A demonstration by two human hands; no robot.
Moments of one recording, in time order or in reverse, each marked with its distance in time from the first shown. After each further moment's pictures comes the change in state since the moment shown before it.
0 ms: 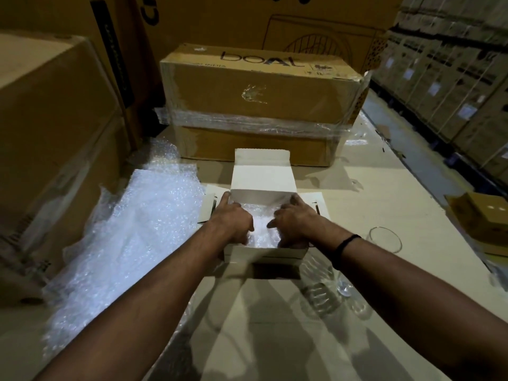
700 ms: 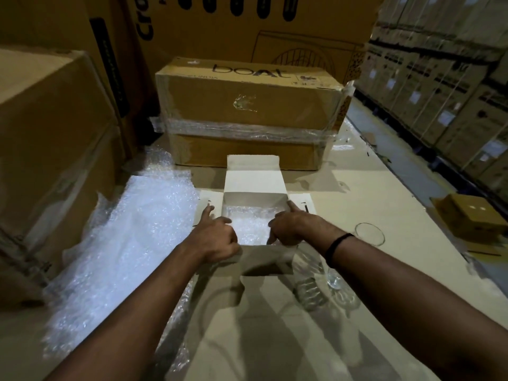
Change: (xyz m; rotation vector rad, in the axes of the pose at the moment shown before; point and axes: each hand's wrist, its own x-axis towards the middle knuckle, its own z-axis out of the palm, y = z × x) left_hand -0.059 -0.008 0.016 -0.284 0.158 0.079; right_hand -0.028 -0.009 -0.016 0.081 -0.237 -0.020
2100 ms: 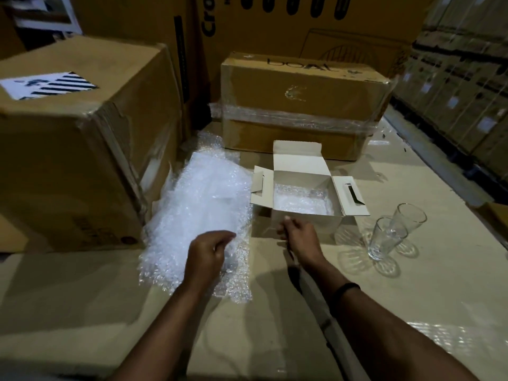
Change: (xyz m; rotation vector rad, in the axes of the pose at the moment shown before) left_hand -0.166 -0.023 0.085 -0.788 0.920 -0.301; right_hand -0.011 -0.169 0.037 1.963 0.786 0.232
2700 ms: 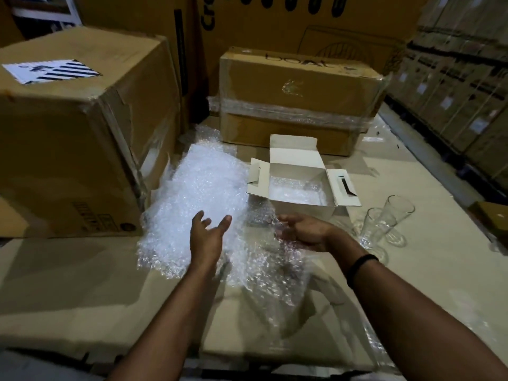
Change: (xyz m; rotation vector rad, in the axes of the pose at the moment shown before) left_hand 0.002 0.032 0.006 -0.442 0.071 -0.785; right_hand -0.002 -0.033 -0.046 -0.289 -0.608 0.208
